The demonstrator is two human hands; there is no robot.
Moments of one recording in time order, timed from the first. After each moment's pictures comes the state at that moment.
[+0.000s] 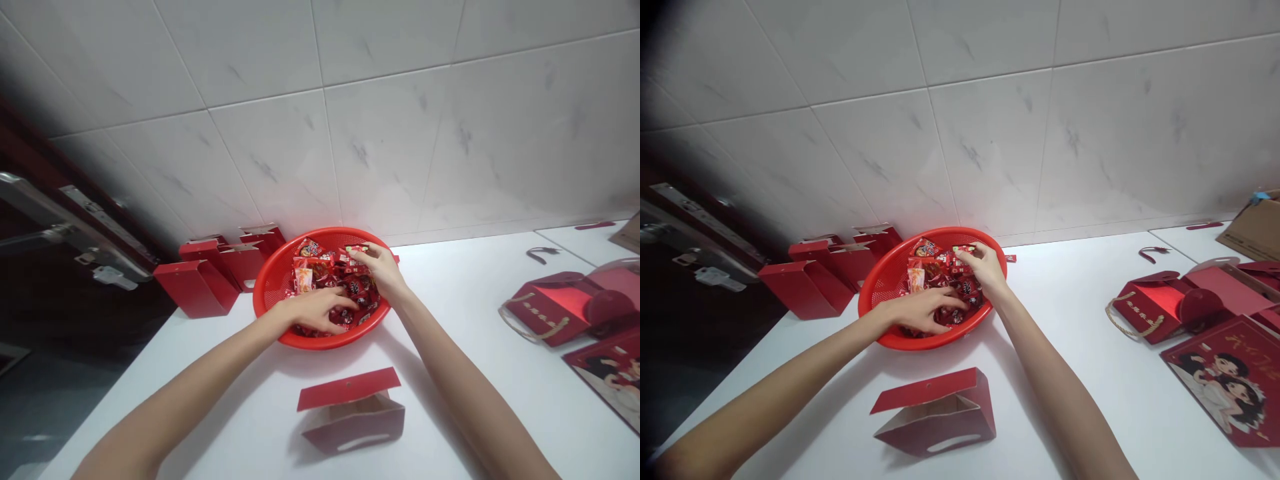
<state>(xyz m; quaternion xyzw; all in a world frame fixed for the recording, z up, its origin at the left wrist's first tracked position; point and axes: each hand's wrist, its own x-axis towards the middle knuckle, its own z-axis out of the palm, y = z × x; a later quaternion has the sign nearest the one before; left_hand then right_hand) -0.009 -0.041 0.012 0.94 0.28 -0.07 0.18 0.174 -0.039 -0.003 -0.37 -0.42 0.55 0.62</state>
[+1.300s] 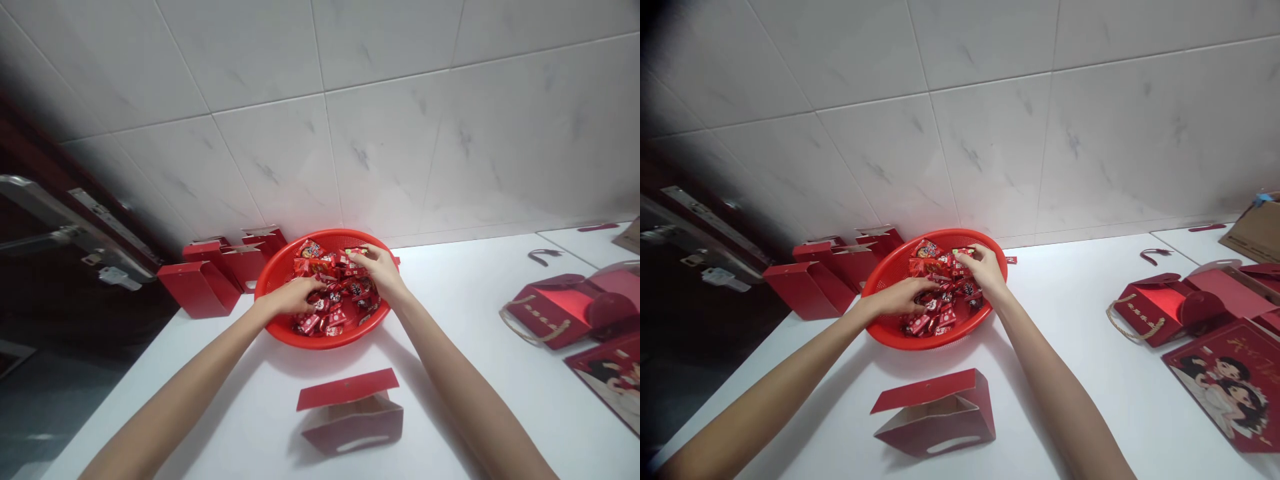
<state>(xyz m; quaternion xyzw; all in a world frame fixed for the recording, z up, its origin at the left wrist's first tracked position) -0.049 -0.019 0.010 0.89 0.42 -0.07 0.15 0.174 -0.043 0.000 -0.37 -0.44 0.54 0.61</state>
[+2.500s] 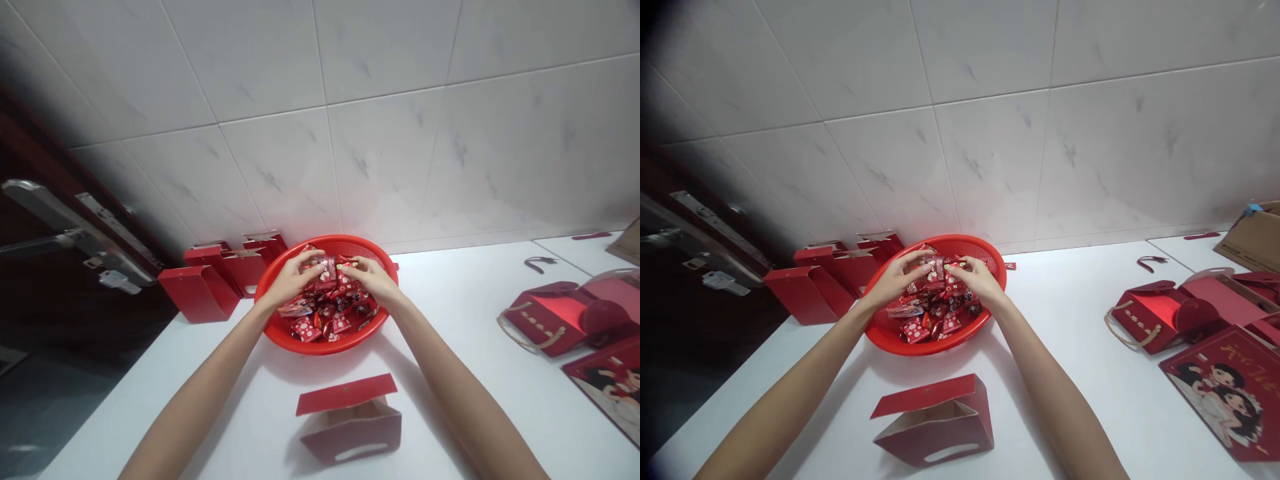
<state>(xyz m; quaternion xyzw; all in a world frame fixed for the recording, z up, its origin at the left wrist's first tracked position) -0.034 -0.017 0.023 0.74 0.43 0.37 0.36 0.172 -0.046 0.004 -0.38 -0.45 0.63 0.51</state>
